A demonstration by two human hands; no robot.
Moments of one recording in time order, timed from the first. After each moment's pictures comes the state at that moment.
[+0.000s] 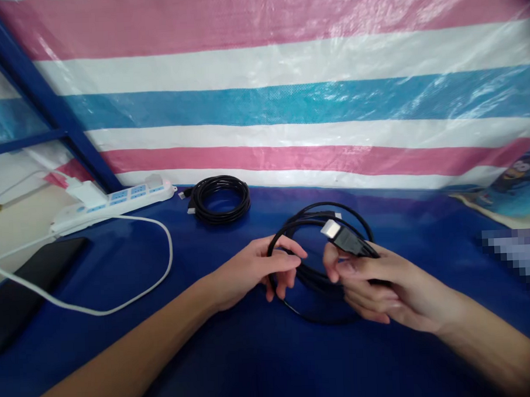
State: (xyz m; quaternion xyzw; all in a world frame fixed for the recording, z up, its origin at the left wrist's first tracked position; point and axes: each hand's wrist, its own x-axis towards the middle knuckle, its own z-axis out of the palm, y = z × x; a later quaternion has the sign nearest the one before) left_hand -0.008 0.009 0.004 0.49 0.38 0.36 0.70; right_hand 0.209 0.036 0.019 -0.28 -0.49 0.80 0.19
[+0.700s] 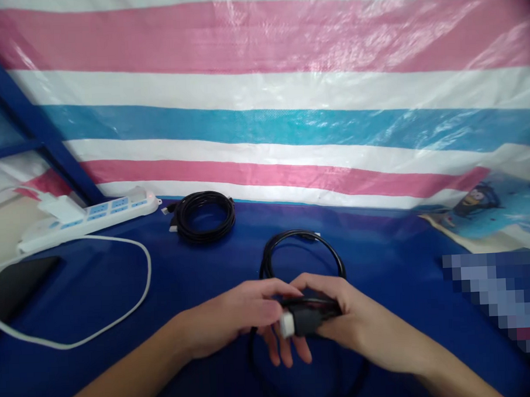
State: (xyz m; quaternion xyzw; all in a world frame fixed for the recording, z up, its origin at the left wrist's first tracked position) left_hand 0.007 -0.001 0.021 0.47 0.26 0.28 0.79; right_hand 0.208 0.028 0.037 -0.31 -0.63 0.70 0.15
